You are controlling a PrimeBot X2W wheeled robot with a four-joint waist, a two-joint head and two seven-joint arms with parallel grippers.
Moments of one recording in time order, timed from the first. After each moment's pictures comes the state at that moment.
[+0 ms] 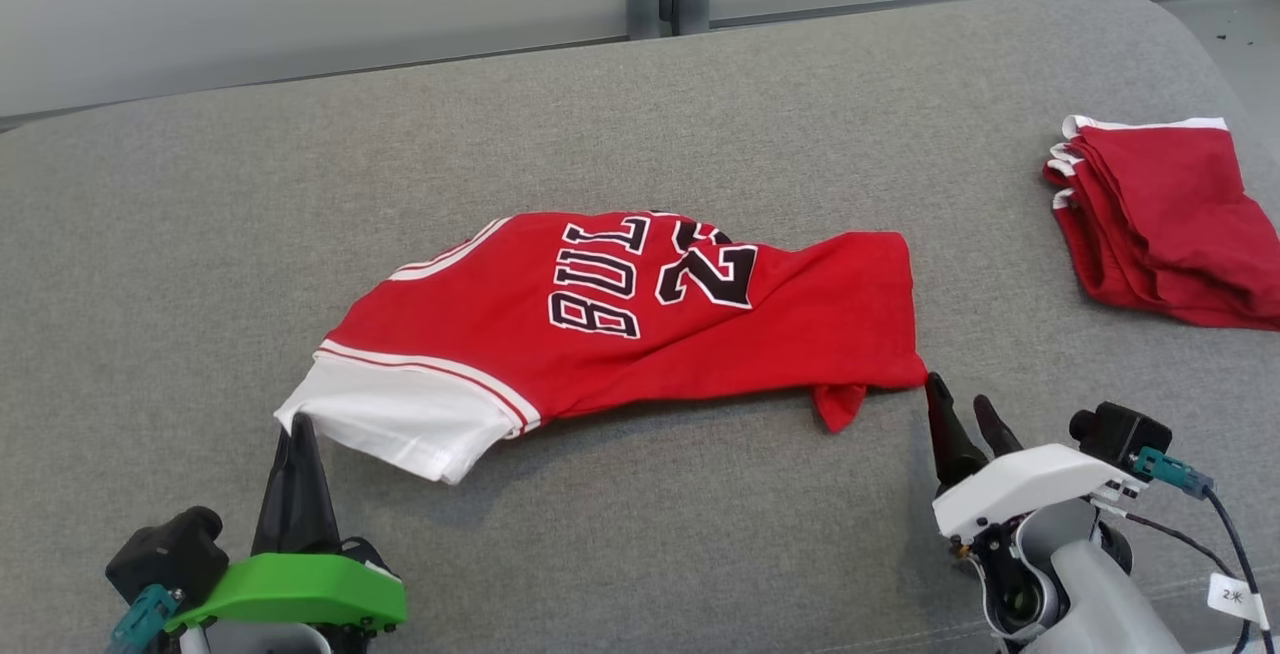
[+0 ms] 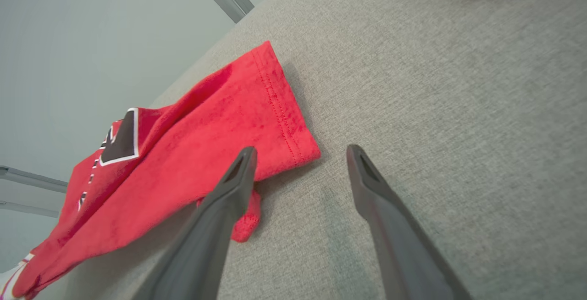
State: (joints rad) left arm 0.03 0.14 -0.17 0.04 -0.60 0.17 -0.18; right arm -0.27 -0.05 0.06 0.61 0.69 0.13 -0.17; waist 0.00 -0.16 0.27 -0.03
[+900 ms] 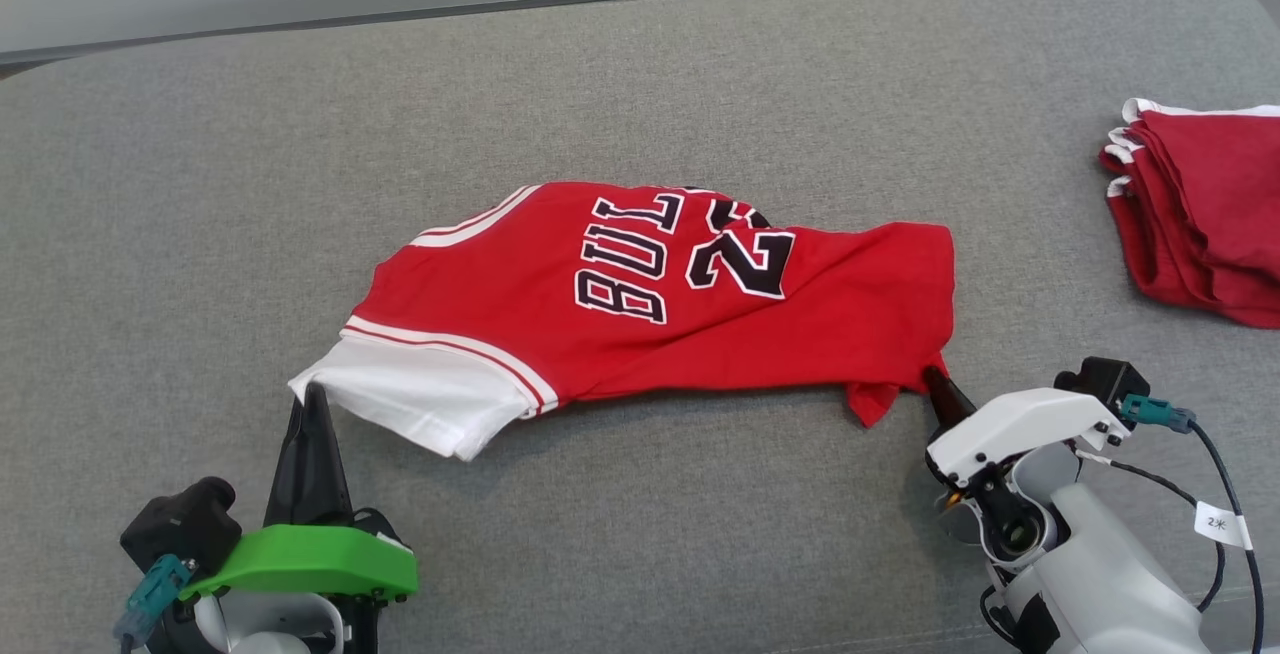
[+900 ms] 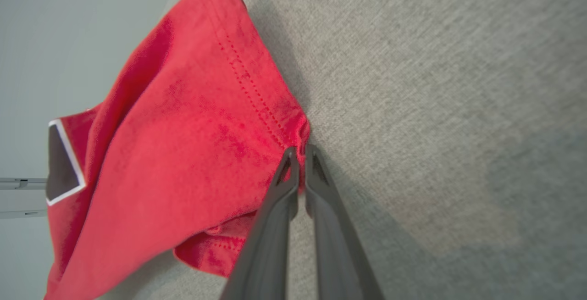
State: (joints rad) left arm -0.04 0.13 -0.18 0.11 -0.60 0.15 -0.21; right arm -0.48 -0.06 0.10 0.90 0.95 0.13 -0.03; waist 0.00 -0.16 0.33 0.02
